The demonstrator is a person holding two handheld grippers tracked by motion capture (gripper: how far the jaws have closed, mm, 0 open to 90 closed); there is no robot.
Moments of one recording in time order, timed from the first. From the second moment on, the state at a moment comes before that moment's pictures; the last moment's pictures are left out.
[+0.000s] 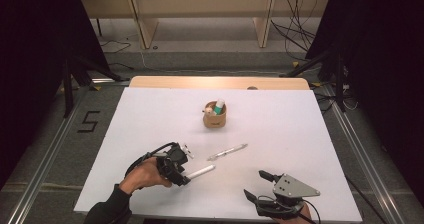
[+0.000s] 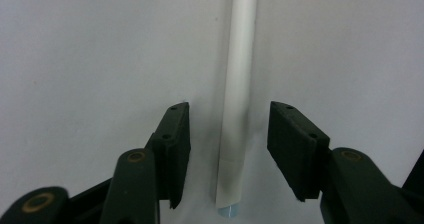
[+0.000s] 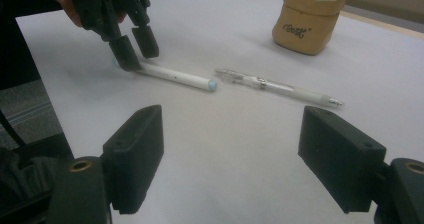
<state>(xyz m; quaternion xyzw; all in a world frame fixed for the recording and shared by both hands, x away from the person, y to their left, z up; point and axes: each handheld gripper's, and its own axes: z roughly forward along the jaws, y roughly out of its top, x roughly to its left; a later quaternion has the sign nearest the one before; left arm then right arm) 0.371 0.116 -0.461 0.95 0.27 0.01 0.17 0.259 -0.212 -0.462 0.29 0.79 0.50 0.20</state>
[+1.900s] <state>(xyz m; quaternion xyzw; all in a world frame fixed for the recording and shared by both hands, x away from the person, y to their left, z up) 0.358 0.121 -0.442 0.90 0.25 0.00 0.37 0.268 -0.205 -0.462 0.32 0.77 0.54 0.13</state>
